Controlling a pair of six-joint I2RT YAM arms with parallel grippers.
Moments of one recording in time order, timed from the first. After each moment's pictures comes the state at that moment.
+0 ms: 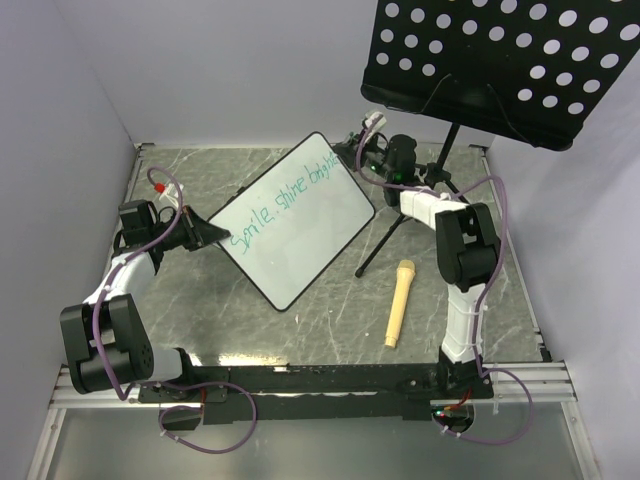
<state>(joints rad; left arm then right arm) 0.24 1.33 0.72 0.00 1.02 -0.33 0.27 2.06 1.43 0.68 -0.57 0.05</state>
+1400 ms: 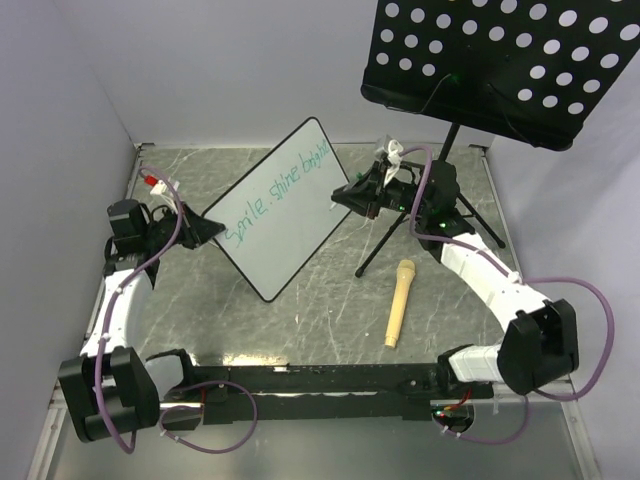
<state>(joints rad) 0.22 1.10 0.72 -0.04 0.96 -0.25 0.36 1.32 1.01 0.40 -0.90 0.12</state>
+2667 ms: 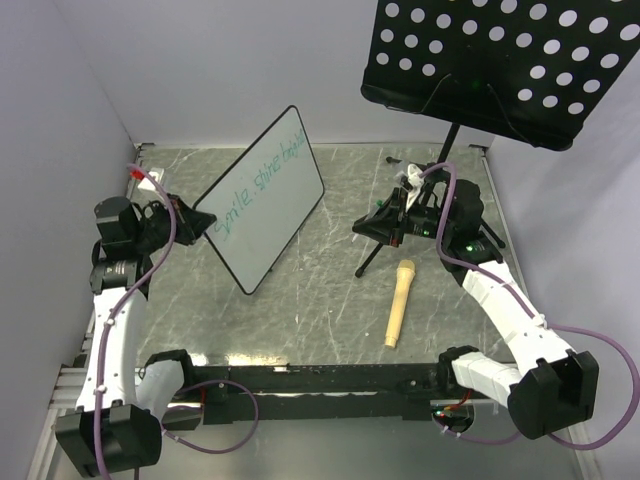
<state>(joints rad) 0.17 0.89 0.85 -0.25 0.77 -0.20 0.26 1.07 0.89 0.07 -1.03 0.08</state>
